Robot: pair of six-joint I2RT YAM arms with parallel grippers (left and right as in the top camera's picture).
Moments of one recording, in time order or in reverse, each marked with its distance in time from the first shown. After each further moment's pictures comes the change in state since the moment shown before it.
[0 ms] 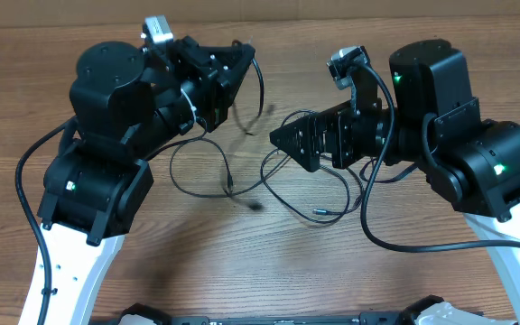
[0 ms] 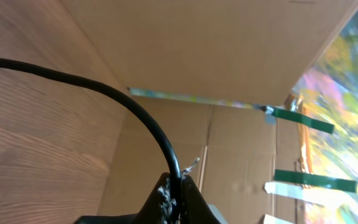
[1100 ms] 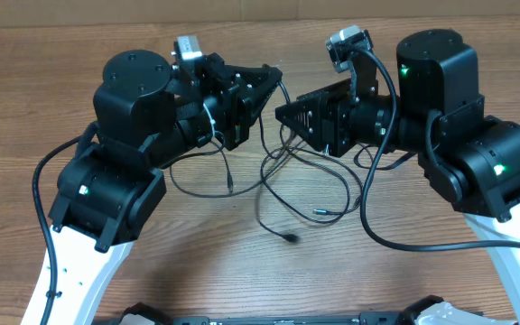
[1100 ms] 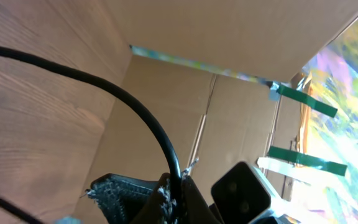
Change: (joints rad) left arm -0.091 0.000 0.000 -0.025 0.070 -0.124; right arm 0.000 0.000 0.000 0.144 -0.010 -0.011
